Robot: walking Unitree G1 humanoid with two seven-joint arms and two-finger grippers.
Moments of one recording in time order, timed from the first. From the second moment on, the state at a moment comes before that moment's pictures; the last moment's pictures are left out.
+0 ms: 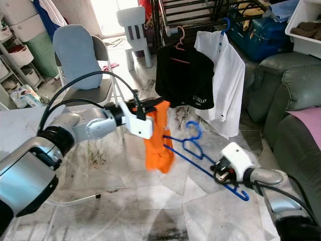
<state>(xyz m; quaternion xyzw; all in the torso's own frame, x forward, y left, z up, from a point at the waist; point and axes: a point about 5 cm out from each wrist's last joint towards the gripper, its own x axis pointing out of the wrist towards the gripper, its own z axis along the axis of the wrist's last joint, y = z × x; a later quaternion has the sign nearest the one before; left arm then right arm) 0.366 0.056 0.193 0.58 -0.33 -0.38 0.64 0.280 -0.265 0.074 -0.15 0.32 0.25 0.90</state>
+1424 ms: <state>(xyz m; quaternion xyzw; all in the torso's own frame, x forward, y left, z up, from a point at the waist) 0.360 0.047 0.172 0.58 -0.29 -0.41 0.65 0.276 -0.280 0.085 -0.22 0.33 0.22 0.89</state>
